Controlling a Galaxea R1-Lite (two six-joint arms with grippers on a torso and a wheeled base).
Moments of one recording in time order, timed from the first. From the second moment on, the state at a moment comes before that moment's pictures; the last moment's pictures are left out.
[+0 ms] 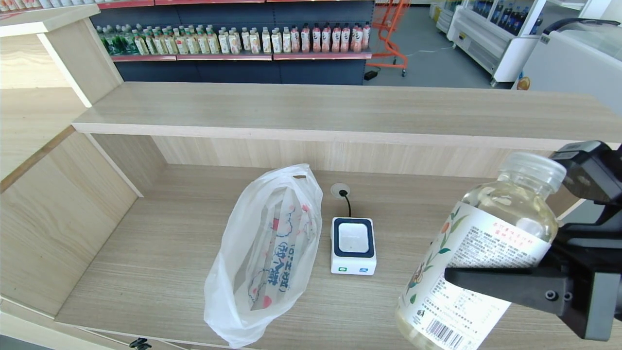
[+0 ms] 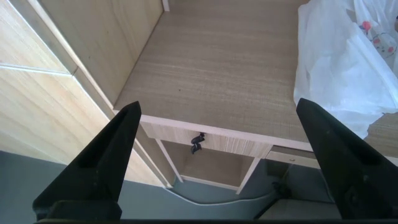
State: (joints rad) left arm 0.00 0.00 0.00 0.05 0.13 0.01; right arm 0.52 1.23 -0.57 -0.52 0.77 0.28
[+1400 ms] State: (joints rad) left arm 0.00 0.00 0.00 0.05 0.13 0.01; right arm 0.29 1.29 -0.51 -0.51 0.67 -0.52
